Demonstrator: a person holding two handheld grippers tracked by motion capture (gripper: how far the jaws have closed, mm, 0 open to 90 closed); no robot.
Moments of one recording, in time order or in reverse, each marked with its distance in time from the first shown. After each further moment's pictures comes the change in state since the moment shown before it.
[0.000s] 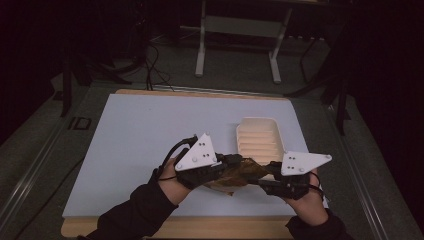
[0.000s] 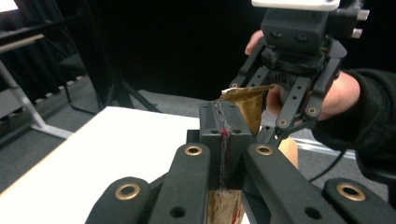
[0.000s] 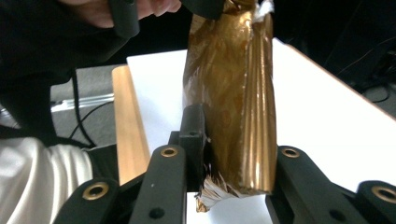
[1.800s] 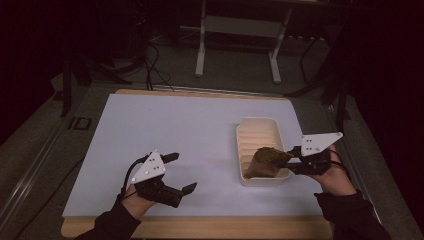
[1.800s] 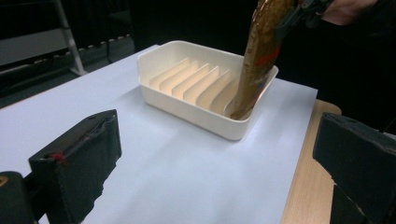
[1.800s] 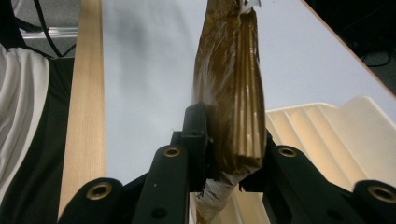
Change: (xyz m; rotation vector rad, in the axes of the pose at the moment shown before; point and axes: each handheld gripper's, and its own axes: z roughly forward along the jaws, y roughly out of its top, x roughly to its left) left arm 0.021 -0.121 -0.049 0.024 0.171 -0.214; right arm -0.094 -0.047 -0.036 0.209 0.035 -0.105
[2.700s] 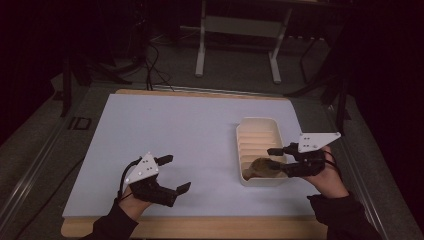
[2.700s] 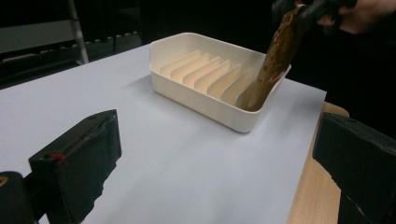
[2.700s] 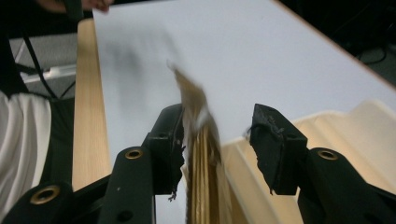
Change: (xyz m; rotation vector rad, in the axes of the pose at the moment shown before) left arm 0.010 -0.021 -0.002 -0.008 0.016 -0.052; right arm 0.006 0.007 0.008 -0.094 -0.035 0.123
